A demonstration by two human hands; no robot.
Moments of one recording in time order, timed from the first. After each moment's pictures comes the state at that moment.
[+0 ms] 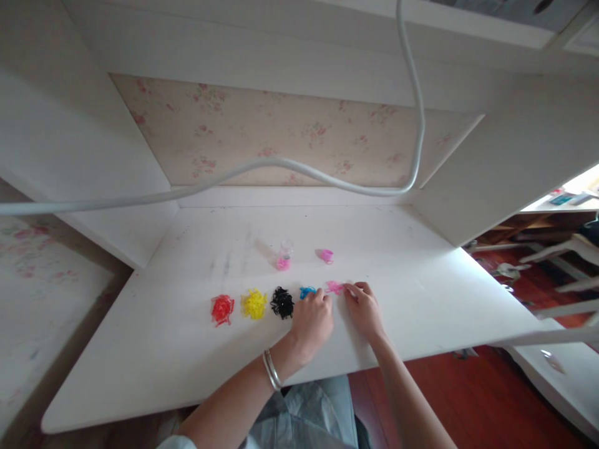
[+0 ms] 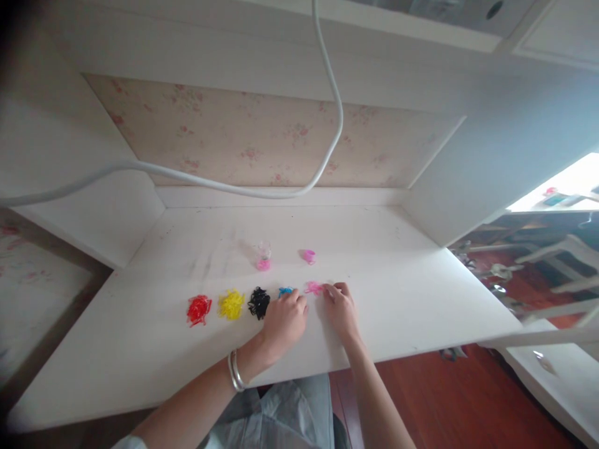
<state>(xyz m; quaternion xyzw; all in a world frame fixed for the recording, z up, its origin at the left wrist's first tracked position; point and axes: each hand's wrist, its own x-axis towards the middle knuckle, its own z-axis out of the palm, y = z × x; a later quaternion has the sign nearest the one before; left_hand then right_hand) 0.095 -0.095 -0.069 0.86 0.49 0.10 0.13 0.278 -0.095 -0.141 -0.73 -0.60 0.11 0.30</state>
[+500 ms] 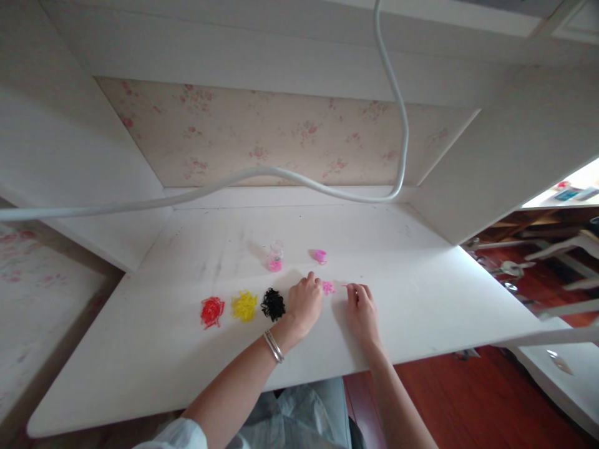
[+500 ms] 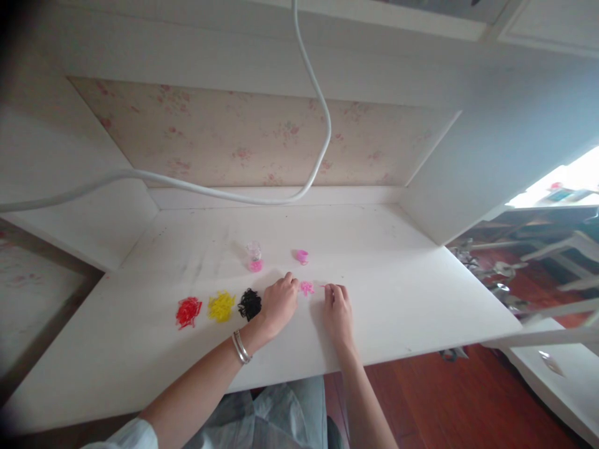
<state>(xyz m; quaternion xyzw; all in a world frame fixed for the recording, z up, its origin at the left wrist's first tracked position) 0.117 -0.057 -0.072 0.86 0.51 0.05 0.09 0.277 -0.102 -0.132 -0.72 -0.54 0.11 0.42</state>
